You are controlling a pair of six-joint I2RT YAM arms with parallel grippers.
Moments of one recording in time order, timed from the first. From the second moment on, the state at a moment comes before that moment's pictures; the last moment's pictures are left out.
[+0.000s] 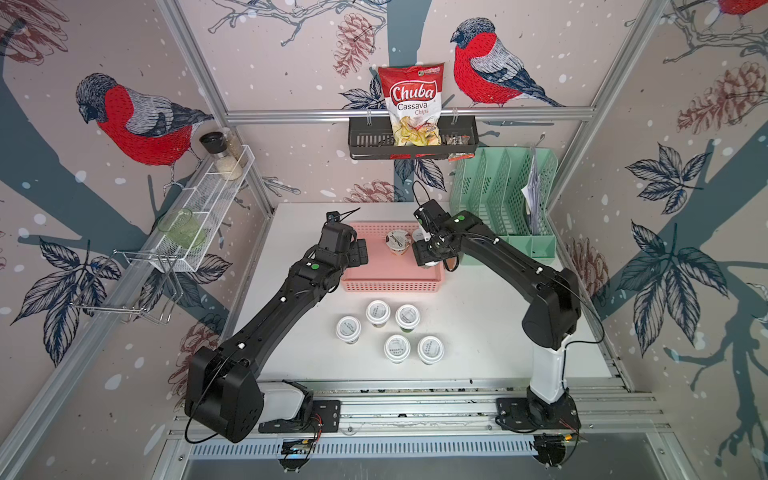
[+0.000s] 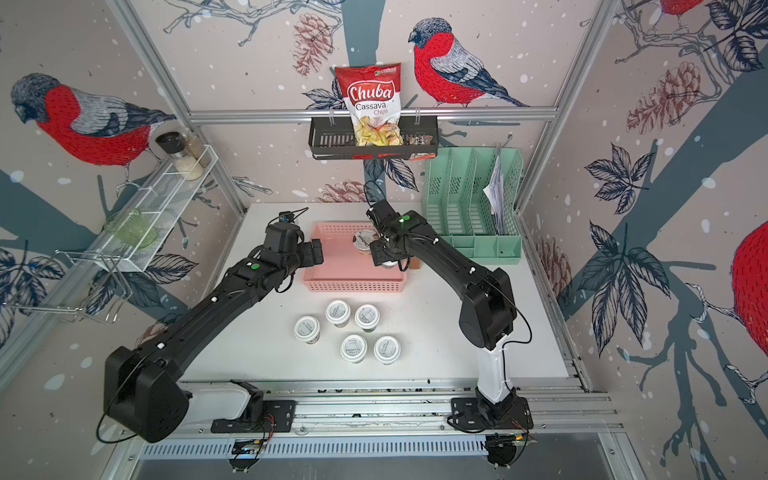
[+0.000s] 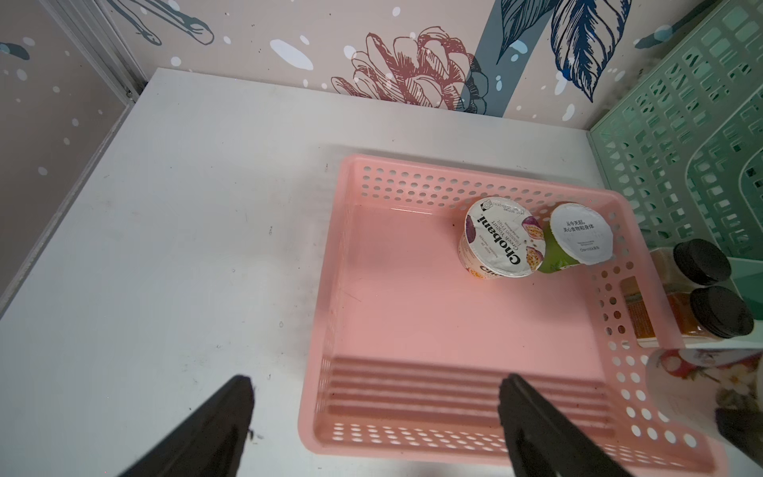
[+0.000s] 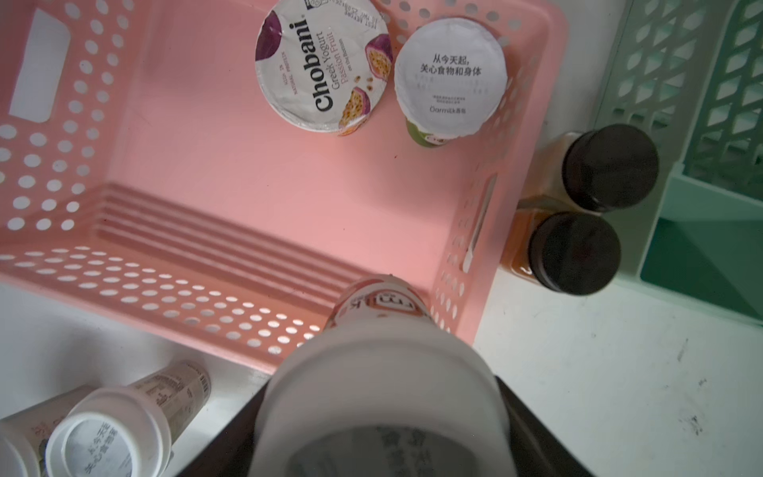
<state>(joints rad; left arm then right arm) -0.40 1.33 1.10 -0.44 -0.27 -0.37 0.70 1.99 1.90 -1.06 0.12 0.28</state>
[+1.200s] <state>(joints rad) -0.38 1.34 1.10 -0.44 -0.26 -0.37 0.64 2.36 2.14 -1.01 0.15 0.19</state>
